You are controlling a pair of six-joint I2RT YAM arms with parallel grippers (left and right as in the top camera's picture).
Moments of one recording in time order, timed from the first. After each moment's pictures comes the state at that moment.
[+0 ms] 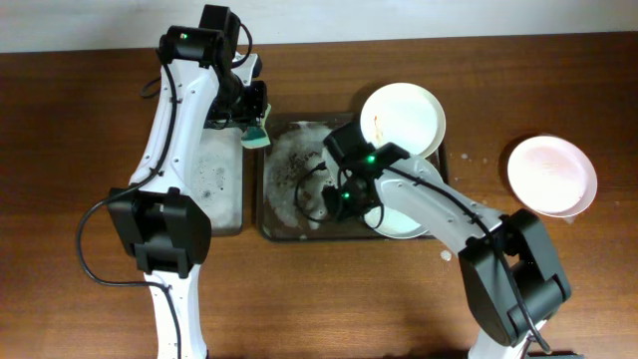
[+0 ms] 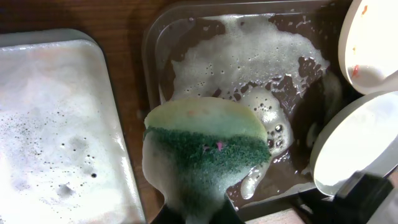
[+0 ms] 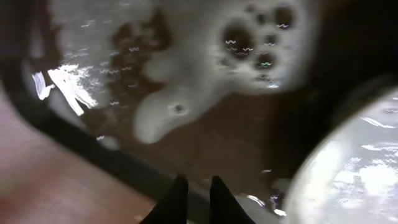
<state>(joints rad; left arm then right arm) -0.17 2.27 2.33 -1.45 0.23 -0.11 0.56 1.89 1.33 -0.80 -0.21 0.18</state>
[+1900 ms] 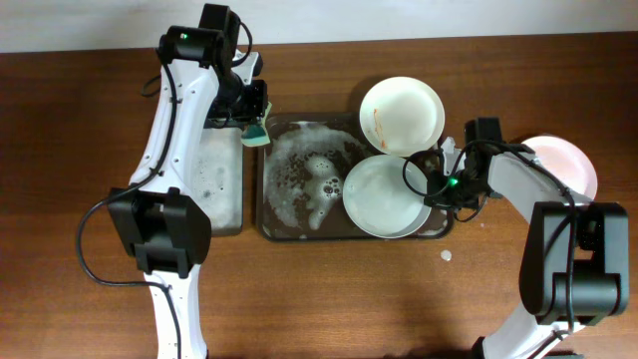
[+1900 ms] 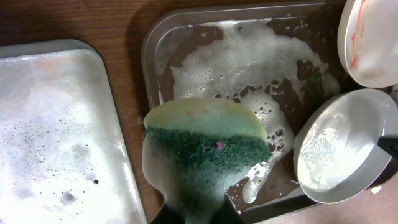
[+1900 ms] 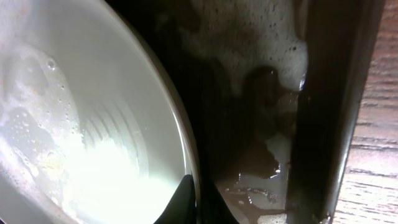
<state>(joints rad) -0.17 2.27 2.33 -1.44 0.23 -0.10 -0.06 1.87 1.10 -0.71 -0.36 0.05</state>
